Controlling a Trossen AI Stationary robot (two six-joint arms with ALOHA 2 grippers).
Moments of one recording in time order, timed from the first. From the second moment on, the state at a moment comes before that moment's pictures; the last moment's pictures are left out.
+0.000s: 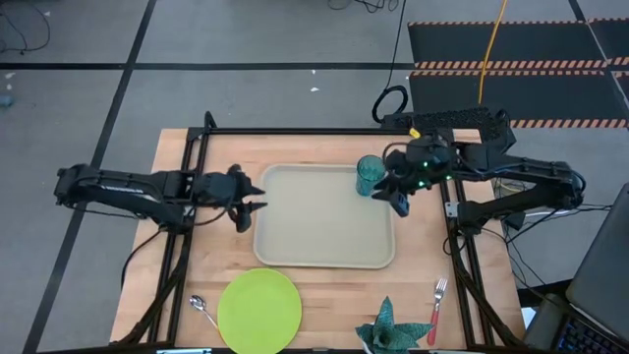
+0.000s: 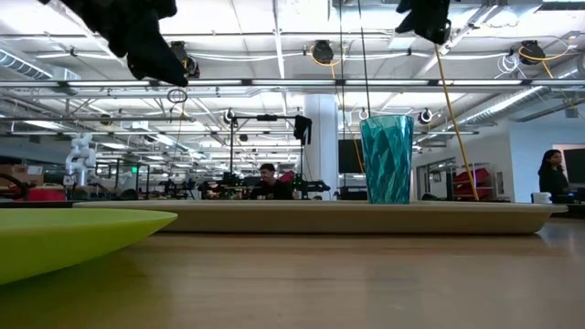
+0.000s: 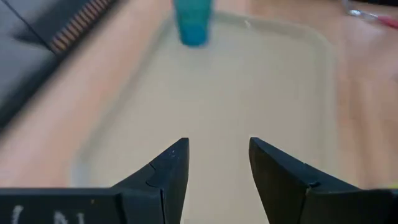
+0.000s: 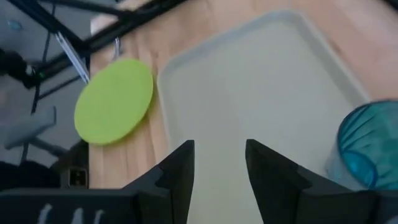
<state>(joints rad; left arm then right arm) -0.03 0.92 0.75 -0.48 -0.18 -0.21 -0.12 1.07 1.16 -0.81 -0.16 0.38</state>
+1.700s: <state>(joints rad) -0.25 1.21 0.47 -0.38 0.56 -0.86 -0.10 0.94 0.93 -0.66 -0.12 0.15</state>
